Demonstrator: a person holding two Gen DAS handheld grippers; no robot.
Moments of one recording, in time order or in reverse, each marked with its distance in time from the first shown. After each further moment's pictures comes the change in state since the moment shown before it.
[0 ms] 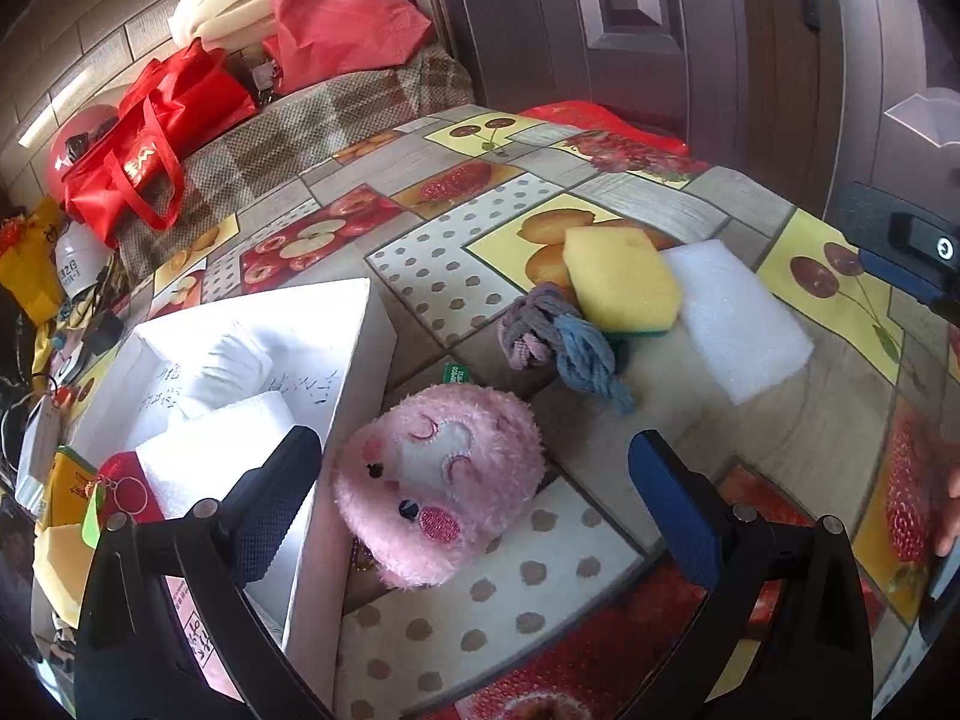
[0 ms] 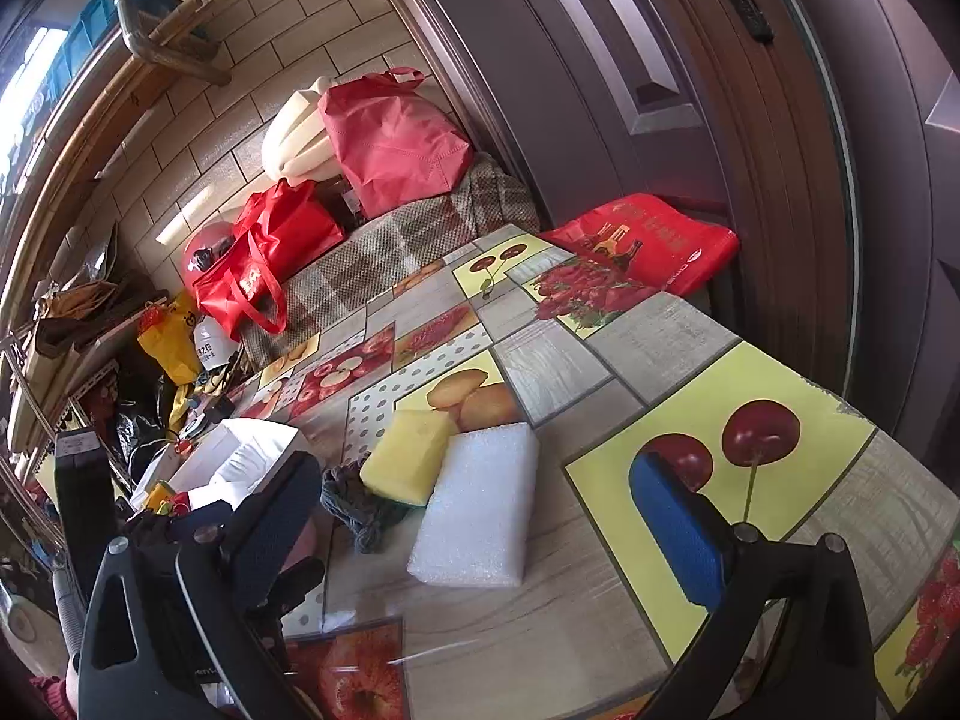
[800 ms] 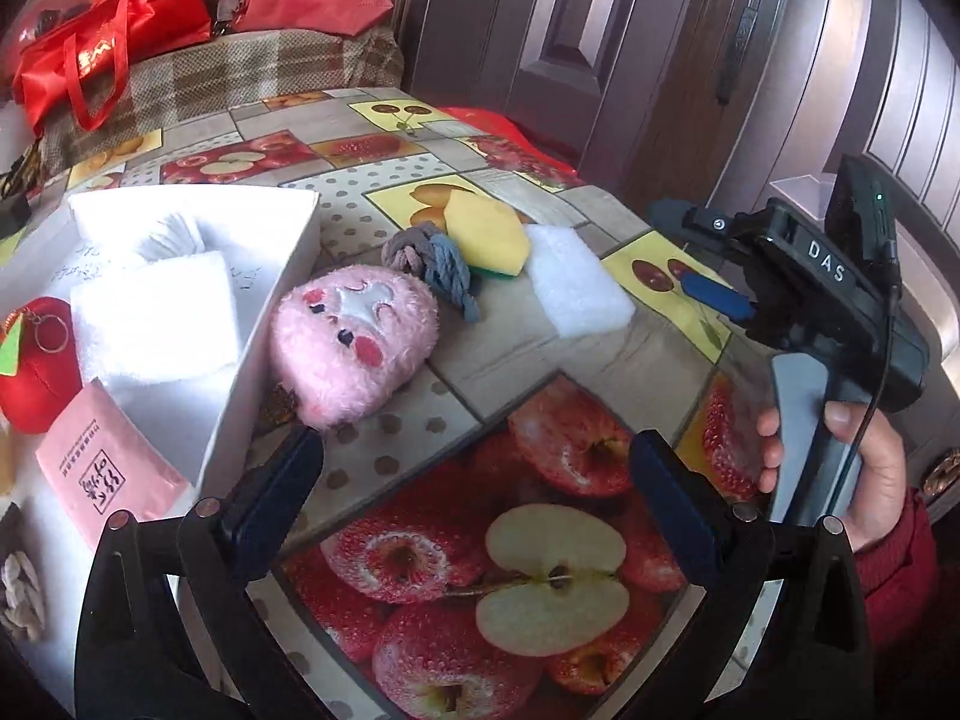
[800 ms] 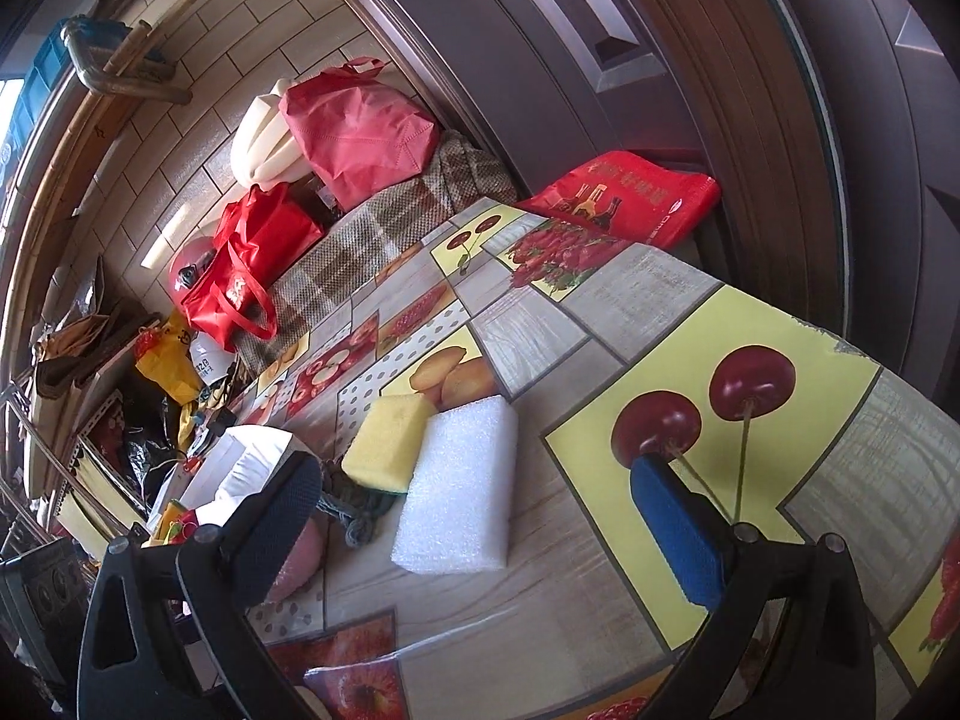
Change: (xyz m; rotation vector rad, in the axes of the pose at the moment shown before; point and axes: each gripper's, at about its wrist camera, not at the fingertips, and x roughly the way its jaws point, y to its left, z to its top) left arm -0.040 0.009 -0.036 -0.167 0.004 -0.313; right arm 0.005 -0.017 -0.004 0.116 0.053 0.008
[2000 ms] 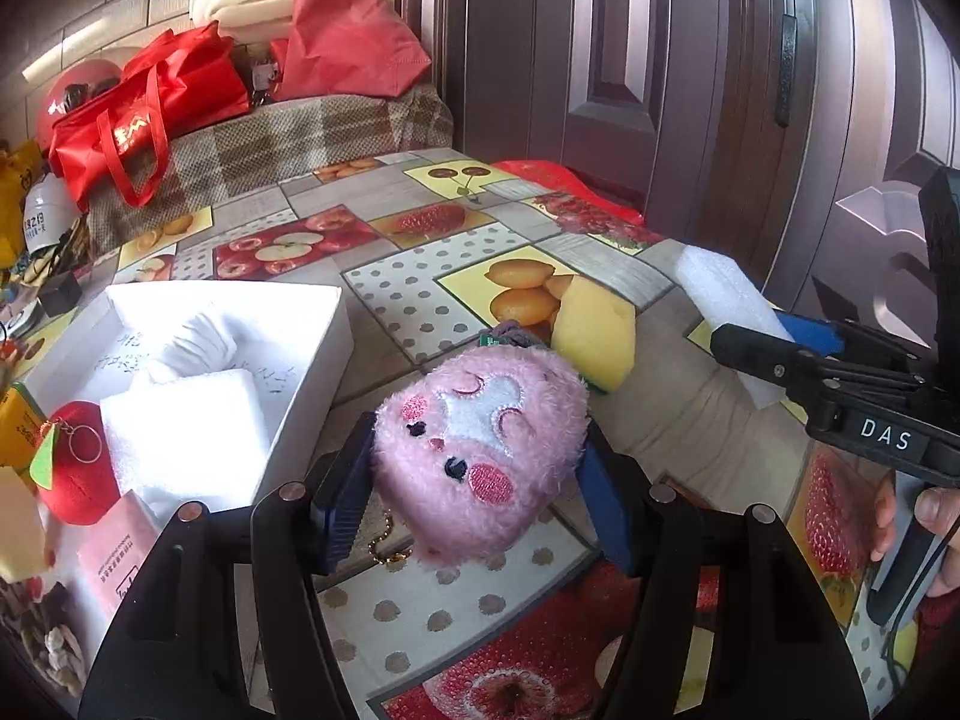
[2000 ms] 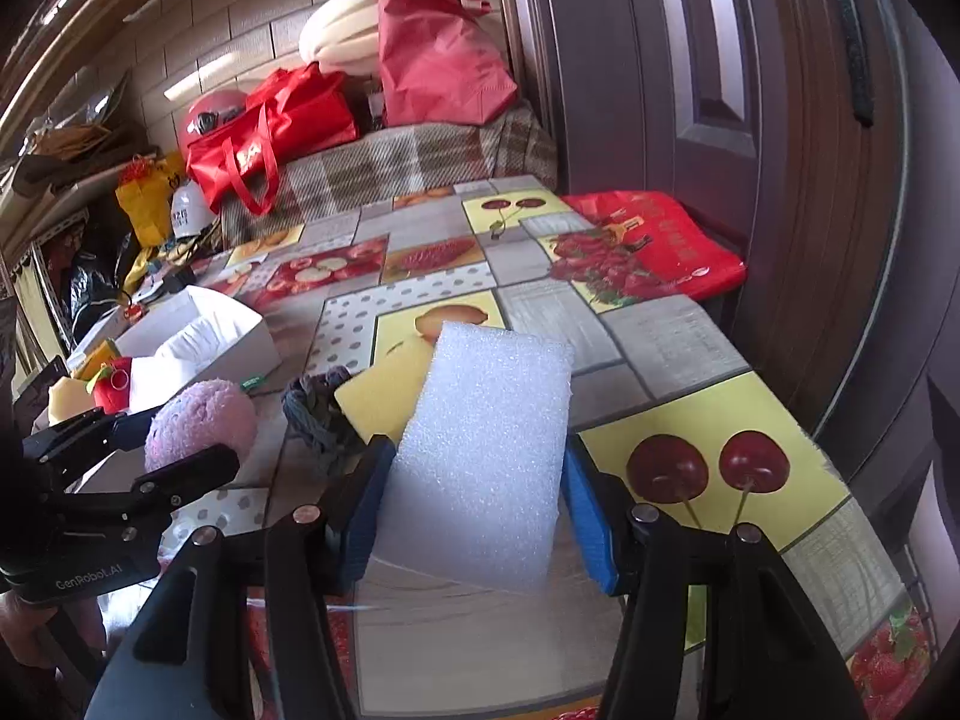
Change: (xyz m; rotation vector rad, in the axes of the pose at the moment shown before) left arm 0.011 0.015 0.027 0.047 -0.152 0.145; right arm 0.000 0.054 -0.009 -0.421 0.033 -0.152
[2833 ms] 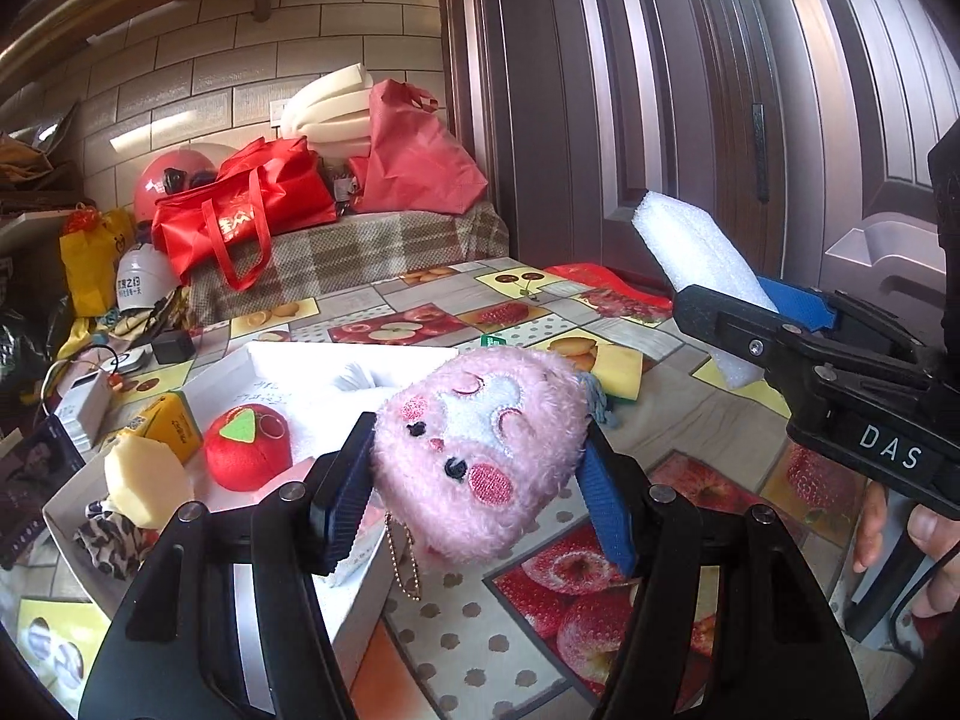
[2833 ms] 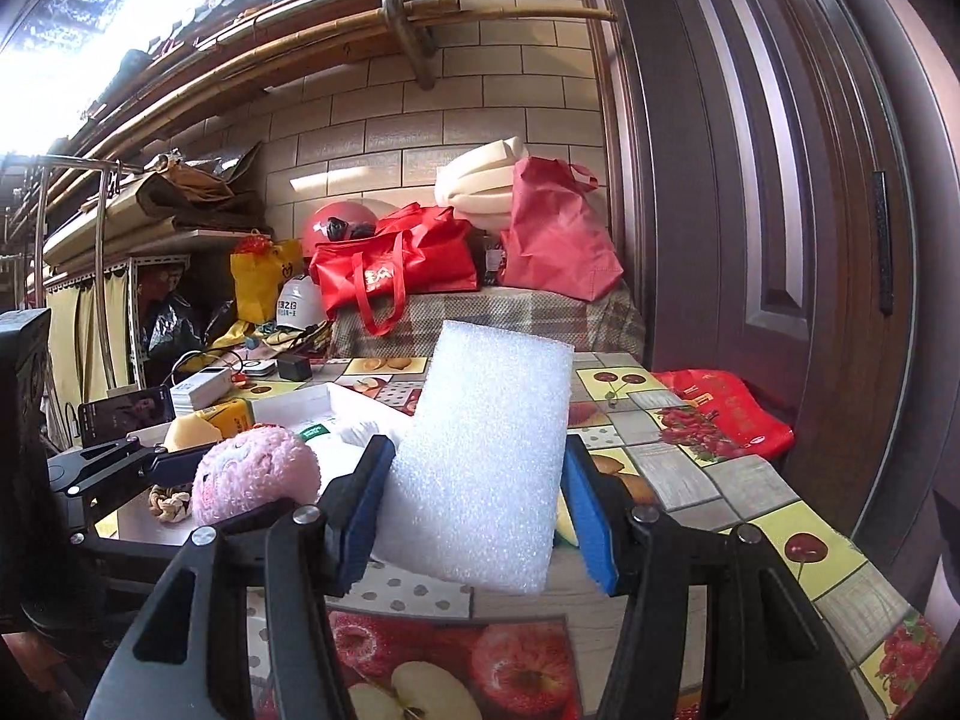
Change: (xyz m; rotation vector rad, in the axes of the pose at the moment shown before) left arm -0.109 0.026 -0.051 0.010 -0.260 0.137; right arm -0.062 0.102 -0.020 -0.177 -0.355 0.132
